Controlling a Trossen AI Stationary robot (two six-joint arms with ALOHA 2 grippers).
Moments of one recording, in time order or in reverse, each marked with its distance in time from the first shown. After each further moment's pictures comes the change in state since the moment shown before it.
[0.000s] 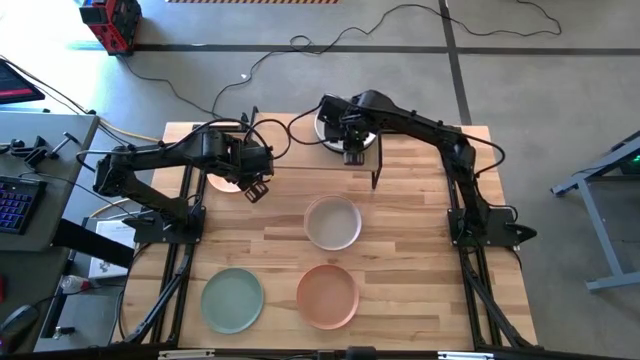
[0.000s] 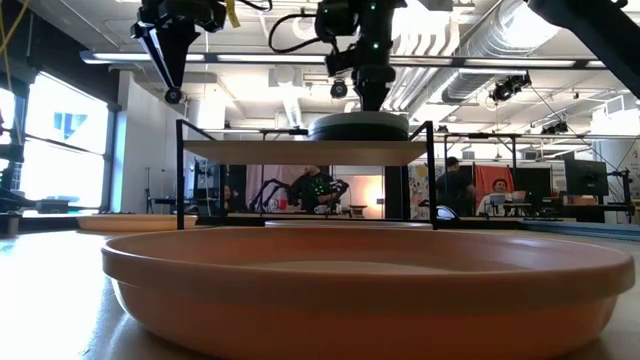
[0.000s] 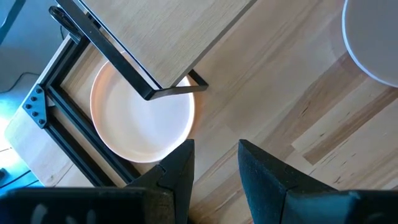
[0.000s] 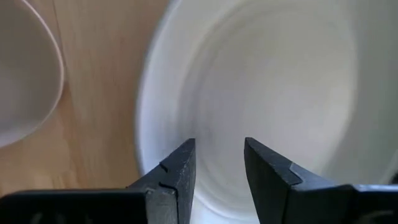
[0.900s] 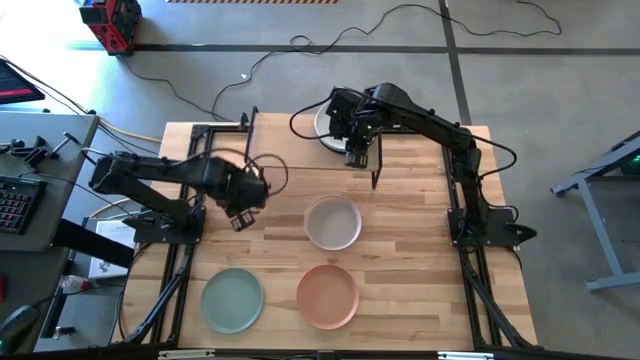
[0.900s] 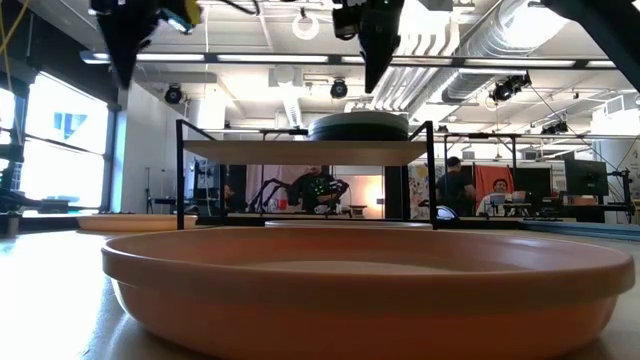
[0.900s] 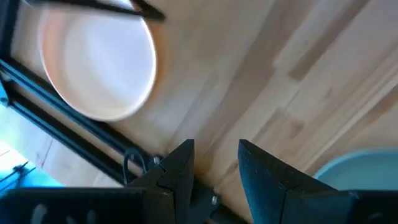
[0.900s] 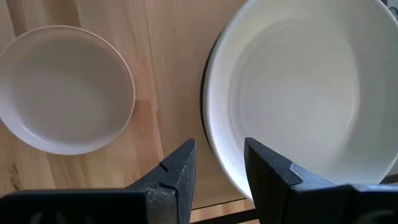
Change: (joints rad) left arm -0.212 -0.021 -0.119 -0.078 0.131 -0.056; right arm 0.039 -0.052 0.141 -0.130 -0.150 0.140
